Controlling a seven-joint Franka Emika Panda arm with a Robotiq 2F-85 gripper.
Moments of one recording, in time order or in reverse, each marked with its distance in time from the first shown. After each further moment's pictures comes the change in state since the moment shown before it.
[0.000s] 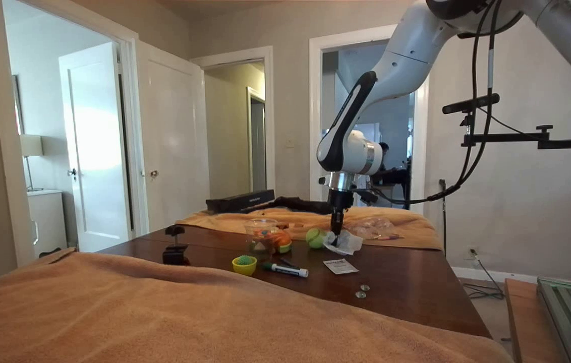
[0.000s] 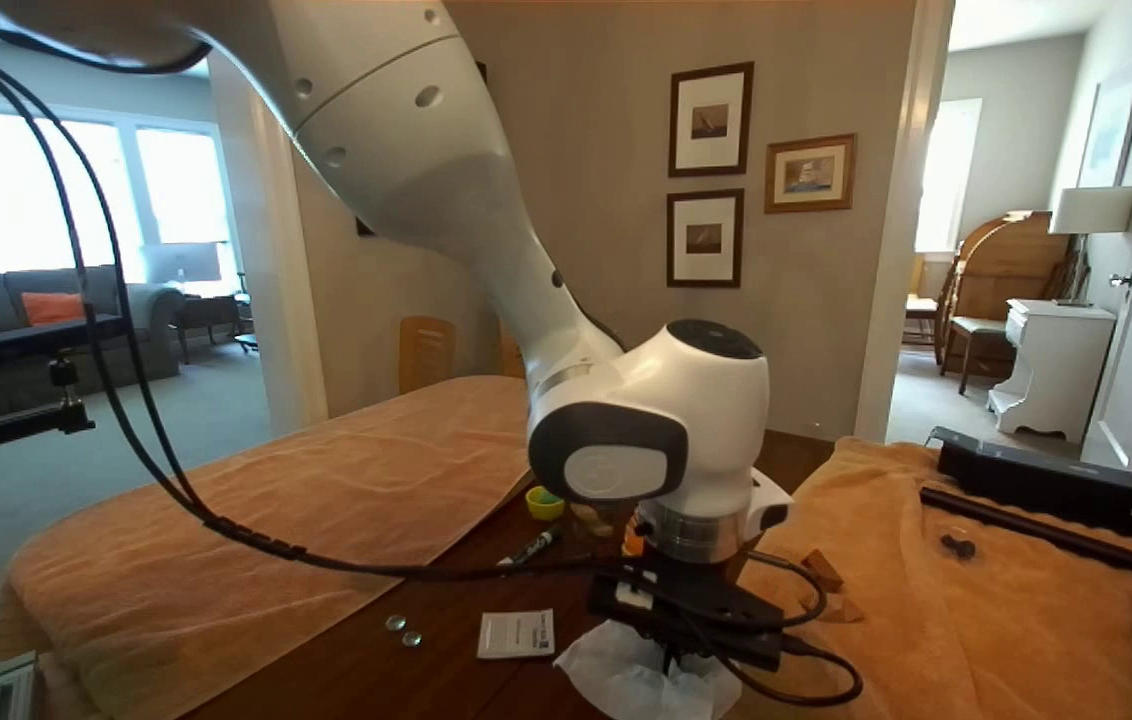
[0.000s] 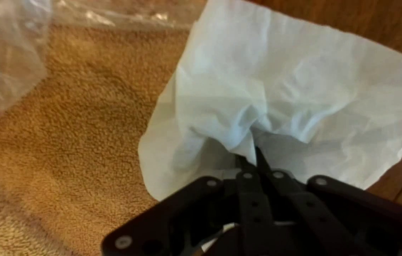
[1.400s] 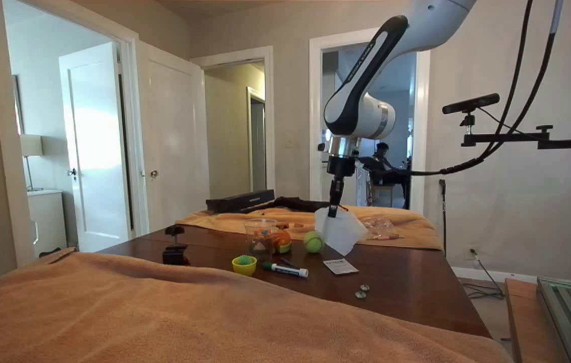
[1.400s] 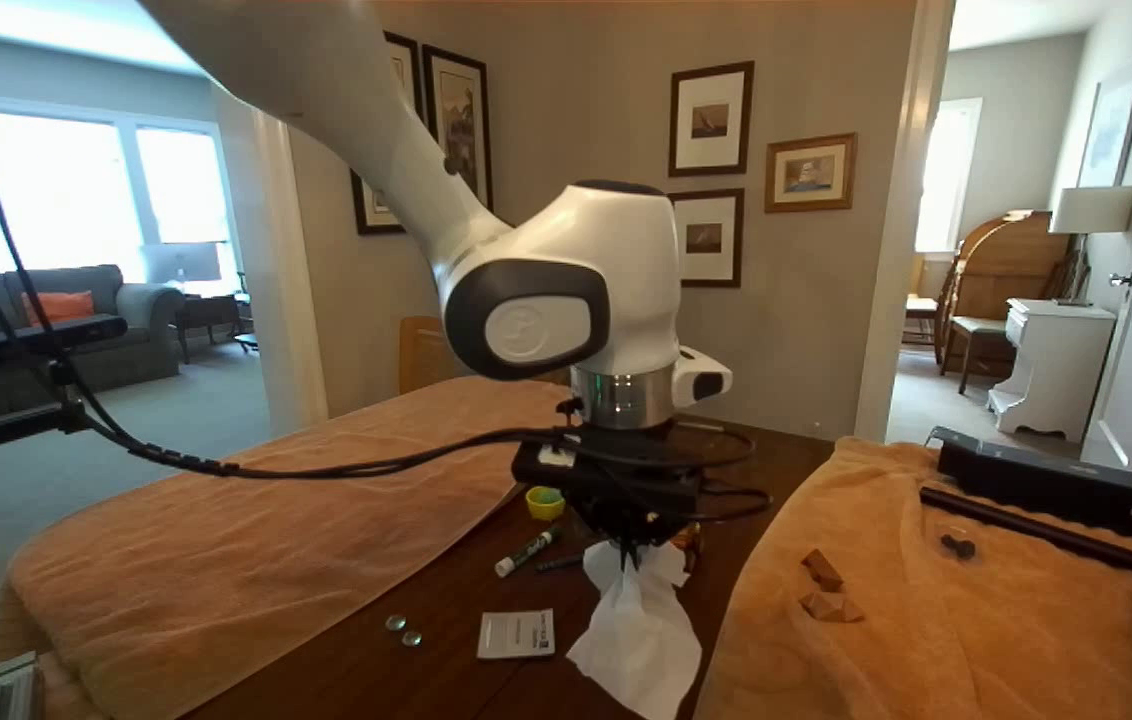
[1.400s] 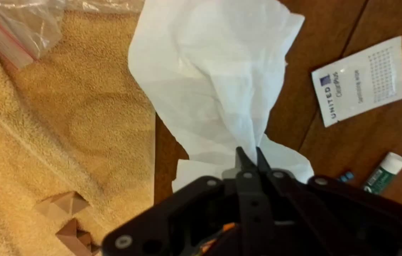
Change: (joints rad) arm 0.051 -0.321 0.017 -0.204 -0.122 -0.026 0.194
